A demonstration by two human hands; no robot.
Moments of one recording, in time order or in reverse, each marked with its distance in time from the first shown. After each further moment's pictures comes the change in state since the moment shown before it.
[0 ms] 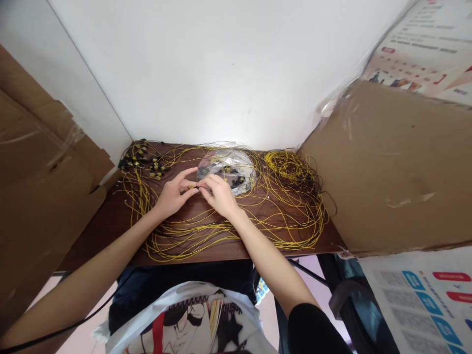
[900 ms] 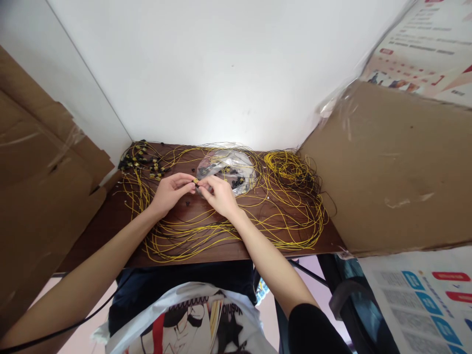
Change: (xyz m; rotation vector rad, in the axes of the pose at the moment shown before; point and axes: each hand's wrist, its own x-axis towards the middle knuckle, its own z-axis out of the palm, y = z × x) left_hand 0.007 0.000 0.001 -0.486 0.114 -0.227; right_hand 0.000 0.000 0.001 0.076 0.044 0.062
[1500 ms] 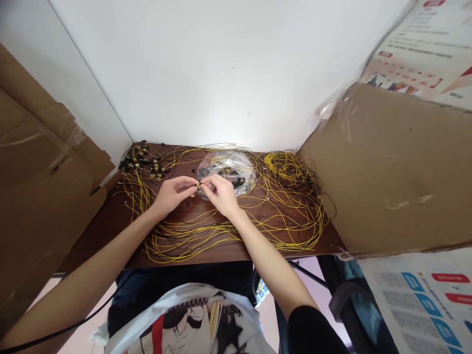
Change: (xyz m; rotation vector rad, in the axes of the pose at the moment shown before) left_hand -0.001 -0.001 0.000 0.131 -0.067 0.055; right_hand 0.001 -0.001 -0.003 0.032 0.071 0.005
